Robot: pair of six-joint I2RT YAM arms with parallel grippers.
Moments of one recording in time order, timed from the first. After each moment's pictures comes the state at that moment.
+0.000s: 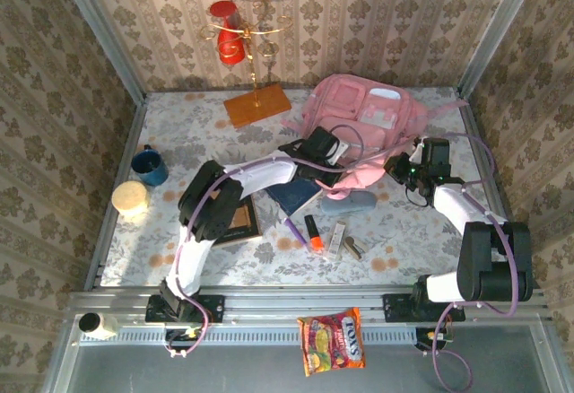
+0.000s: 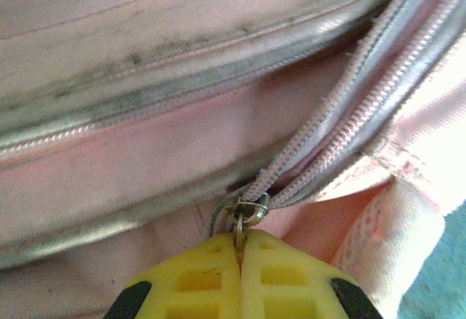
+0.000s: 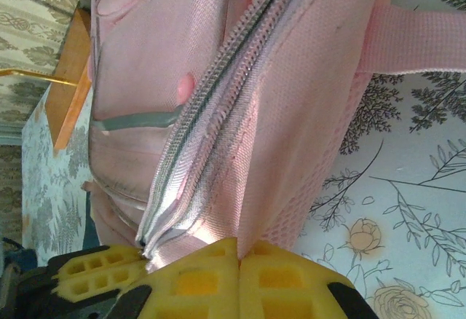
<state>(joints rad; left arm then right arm) -0.86 2.12 1.58 -0.35 0.17 -0.15 -0.09 1.38 0.71 -0.06 -0.40 0.66</state>
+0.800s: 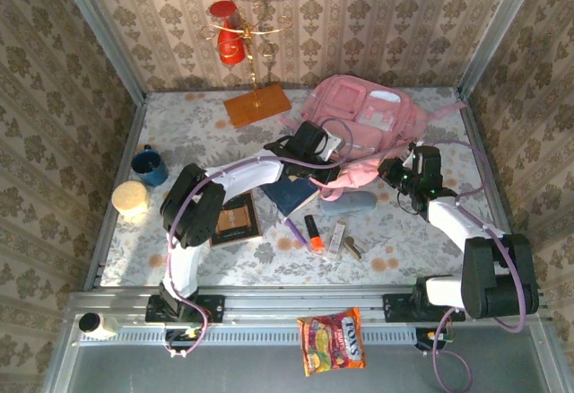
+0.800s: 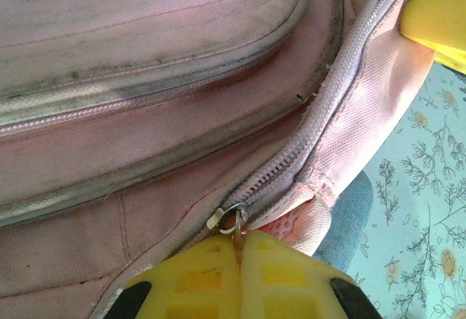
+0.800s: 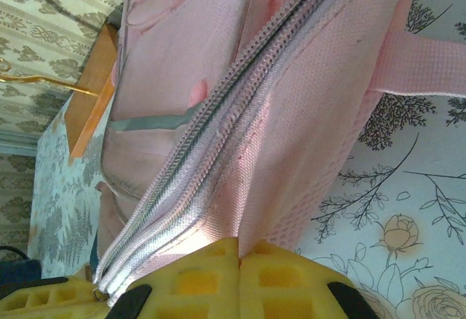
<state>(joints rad) -0.83 2.00 1.50 -0.32 0.34 -0.22 0.02 1.29 0.59 0.09 -0.29 0.74</state>
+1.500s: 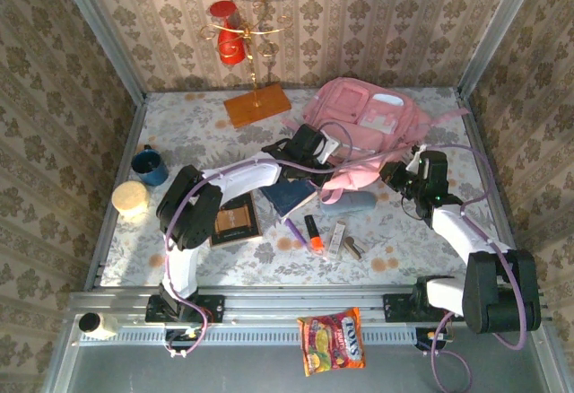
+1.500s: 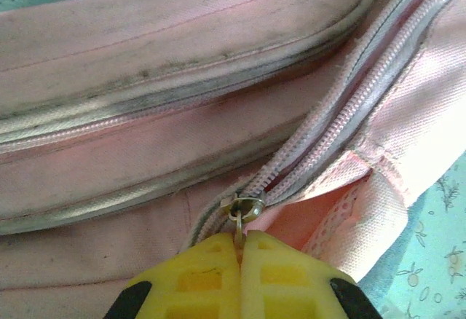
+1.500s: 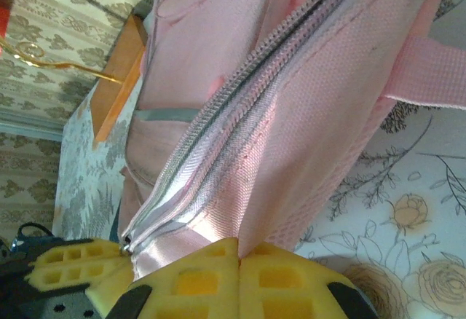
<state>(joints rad) -0.83 1.97 1.45 -0.32 0.24 -0.13 -0.01 1.21 0.55 0.10 -0.37 0.73</state>
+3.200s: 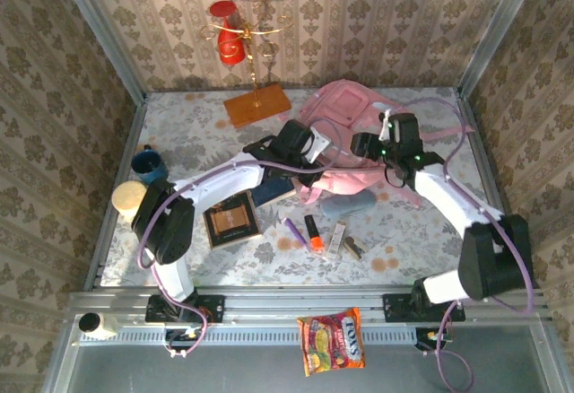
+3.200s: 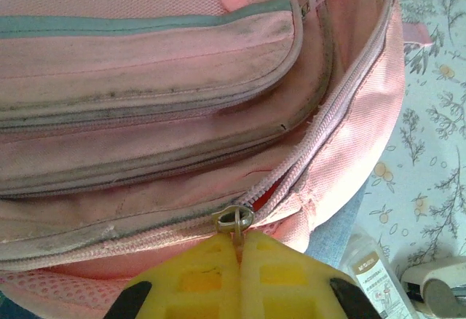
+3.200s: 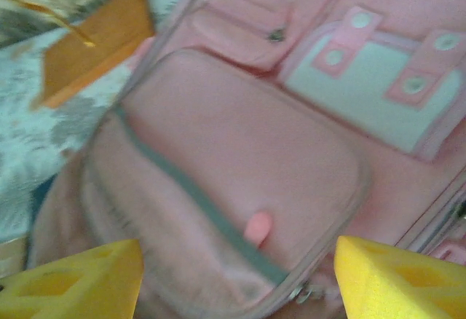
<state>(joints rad) -0.82 1.79 1.38 -0.44 0.22 -0.06 0.19 1.46 1.01 -0.23 -0.10 0.40</state>
